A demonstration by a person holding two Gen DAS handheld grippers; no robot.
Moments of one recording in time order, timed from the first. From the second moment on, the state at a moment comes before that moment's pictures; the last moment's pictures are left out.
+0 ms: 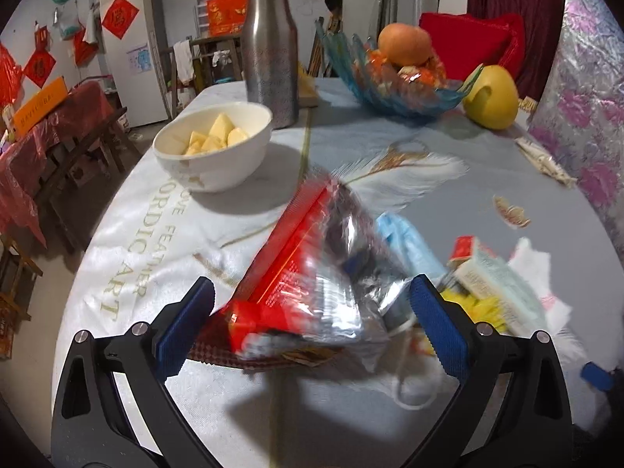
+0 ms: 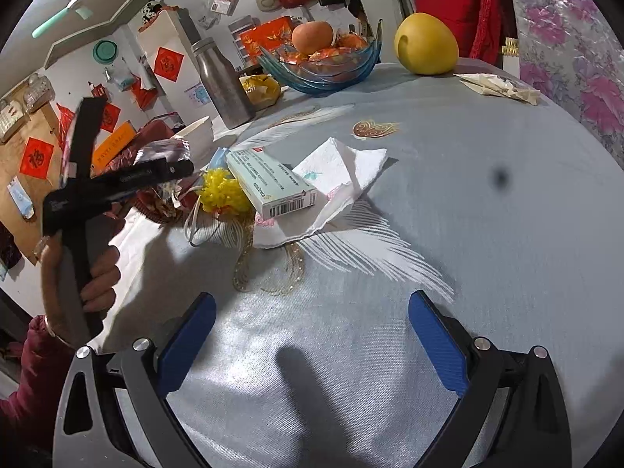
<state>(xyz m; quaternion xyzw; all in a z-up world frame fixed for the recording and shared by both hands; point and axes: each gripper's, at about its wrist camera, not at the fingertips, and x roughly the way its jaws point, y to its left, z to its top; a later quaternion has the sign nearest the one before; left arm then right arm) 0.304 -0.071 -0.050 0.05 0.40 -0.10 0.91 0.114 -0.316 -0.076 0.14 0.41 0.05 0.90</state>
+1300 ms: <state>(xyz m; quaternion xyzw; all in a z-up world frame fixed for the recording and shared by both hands) 0.300 0.003 -0.064 -0.04 0.43 -0.07 0.90 0.231 -0.283 -0.071 0.08 0.43 0.08 0.89</state>
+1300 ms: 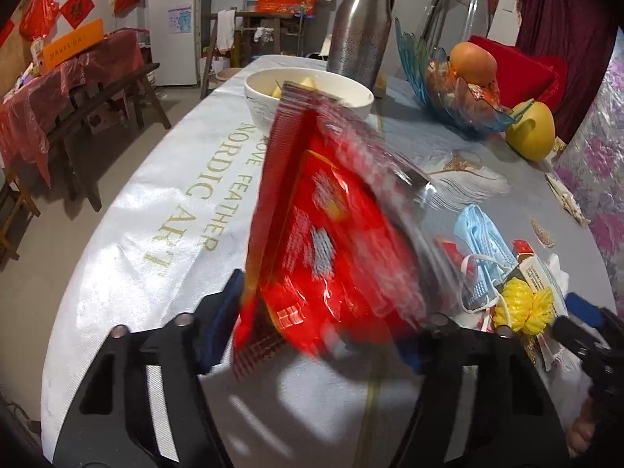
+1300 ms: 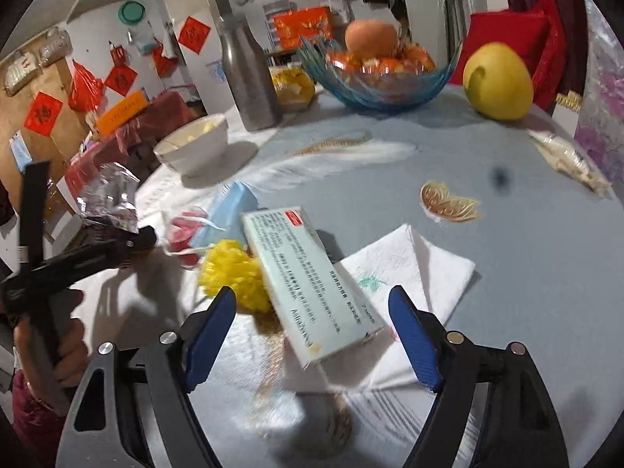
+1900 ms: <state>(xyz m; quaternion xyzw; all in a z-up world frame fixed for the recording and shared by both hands) 0.197 0.022 -0.009 -0.06 0.36 -0.11 0.93 0.130 -0.260 -0.012 0.08 0.33 0.14 0.93</state>
